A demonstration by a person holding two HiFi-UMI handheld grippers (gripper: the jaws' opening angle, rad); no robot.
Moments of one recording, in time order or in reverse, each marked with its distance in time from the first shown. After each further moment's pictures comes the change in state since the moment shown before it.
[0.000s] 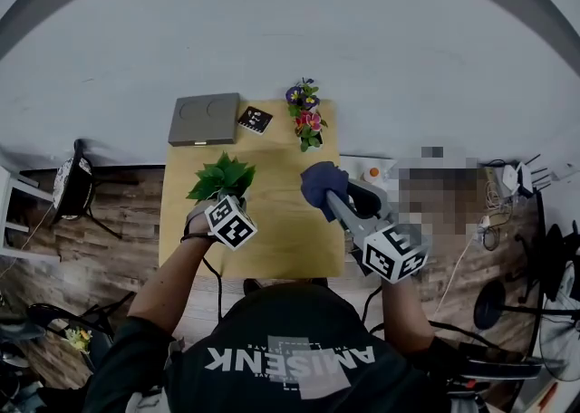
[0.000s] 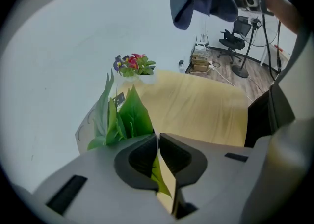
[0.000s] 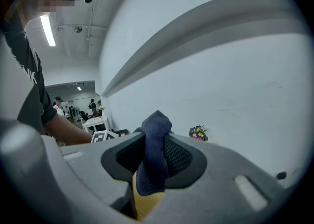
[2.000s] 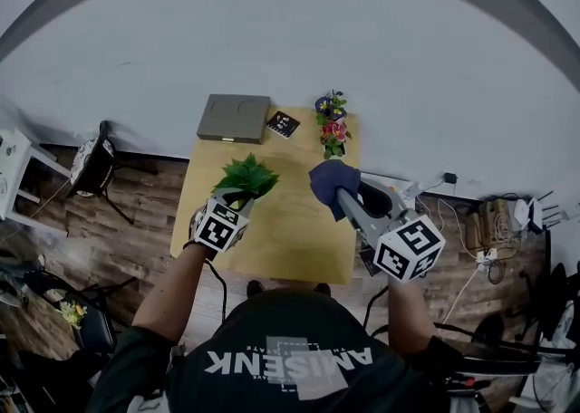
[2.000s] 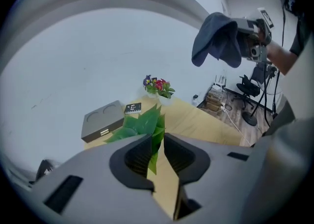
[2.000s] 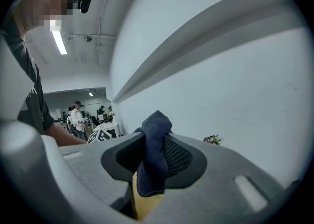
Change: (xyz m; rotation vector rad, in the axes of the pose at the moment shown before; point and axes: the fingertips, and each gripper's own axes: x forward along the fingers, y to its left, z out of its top) left arm -0.069 0.016 -0.011 -0.409 -0.284 0.043; right arm -0.001 0.021 0.029 -0.009 -0.073 0.136
